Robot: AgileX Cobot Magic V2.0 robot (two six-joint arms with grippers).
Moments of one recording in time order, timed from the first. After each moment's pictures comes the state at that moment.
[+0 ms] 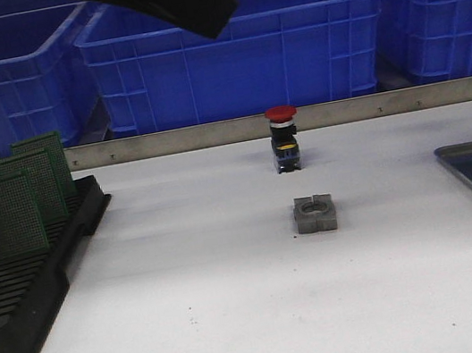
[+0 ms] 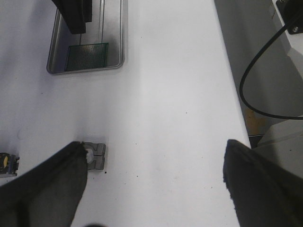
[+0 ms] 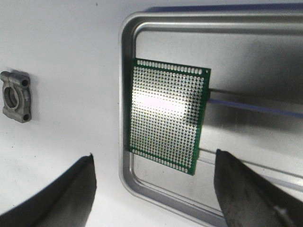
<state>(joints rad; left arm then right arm) -0.51 1.60 -1.39 -0.77 1.06 1.50 -0.35 2.01 -1.42 0.63 1.15 -0.57</state>
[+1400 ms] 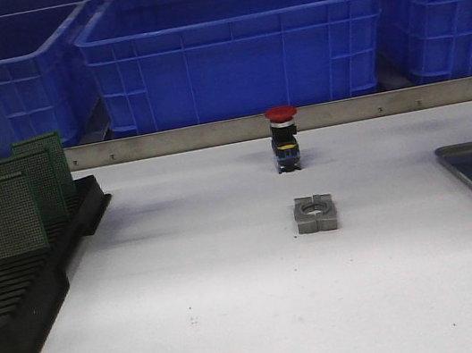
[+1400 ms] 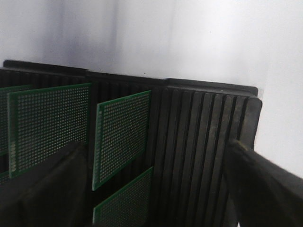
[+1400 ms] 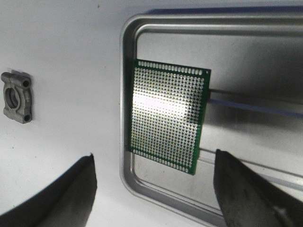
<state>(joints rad) -0.11 1.76 -1.45 -0.24 1.21 1.50 -0.35 2.00 -1.42 0.63 1.15 -0.56</state>
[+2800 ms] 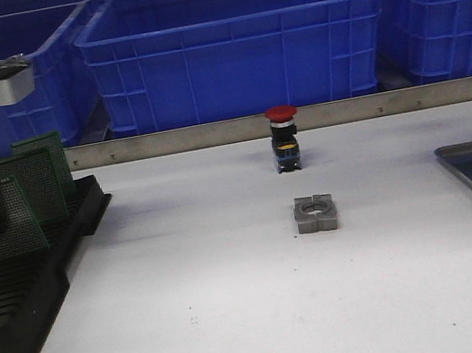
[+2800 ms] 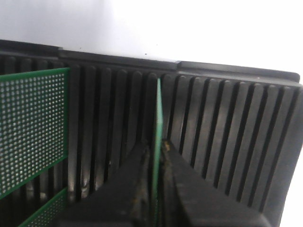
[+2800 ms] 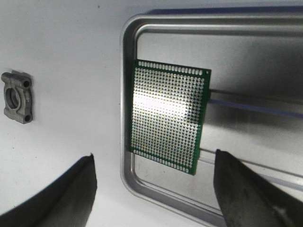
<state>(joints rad) -0.11 1.93 -1.45 -0.20 1.14 1.50 -0.35 2.00 -1.42 0.63 1.15 -0.56</state>
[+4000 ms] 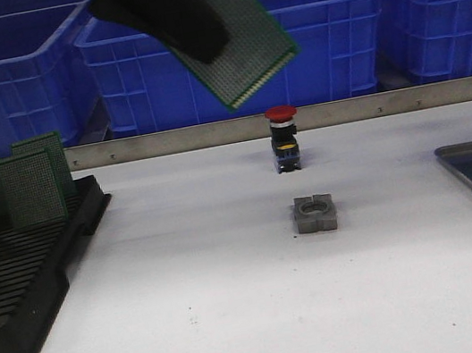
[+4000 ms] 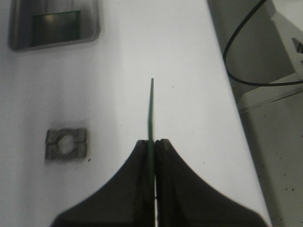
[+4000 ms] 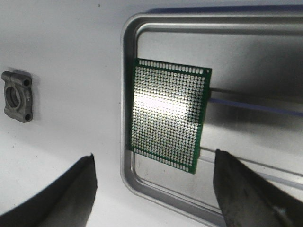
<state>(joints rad) -0.52 1.77 -1.56 -0.68 1.23 1.47 -0.35 2.00 -1.42 0.63 1.15 -0.56</state>
